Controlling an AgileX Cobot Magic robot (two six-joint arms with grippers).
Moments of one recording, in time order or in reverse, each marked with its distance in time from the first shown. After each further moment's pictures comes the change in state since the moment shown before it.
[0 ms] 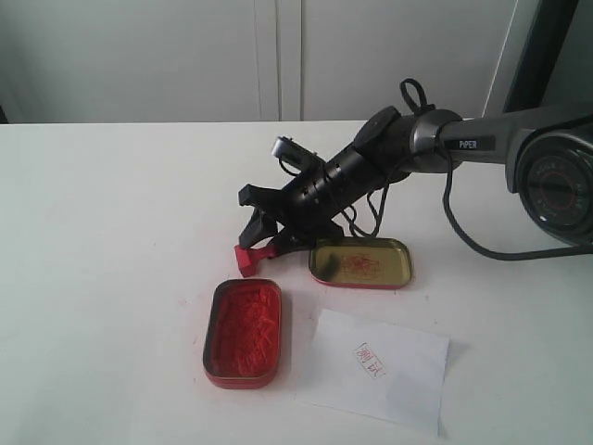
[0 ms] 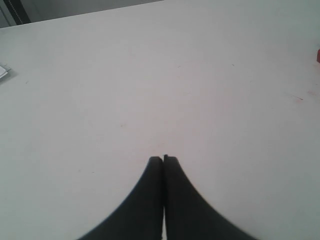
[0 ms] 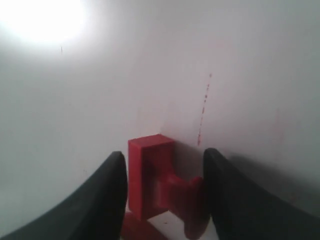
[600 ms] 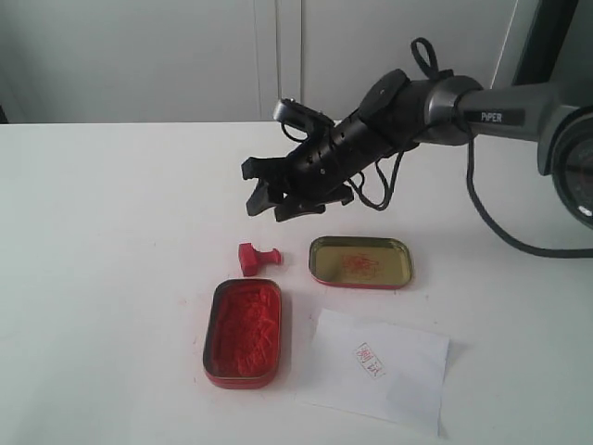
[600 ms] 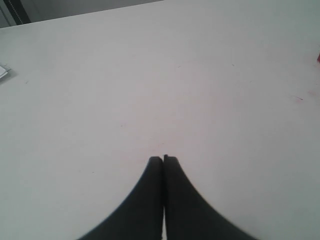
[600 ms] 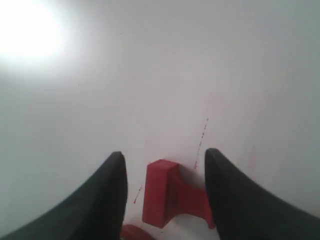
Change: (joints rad) left arm 0.000 0.000 0.000 0.000 0.000 0.000; right arm 0.000 -0.096 -0.008 -0.109 -0.095 0.000
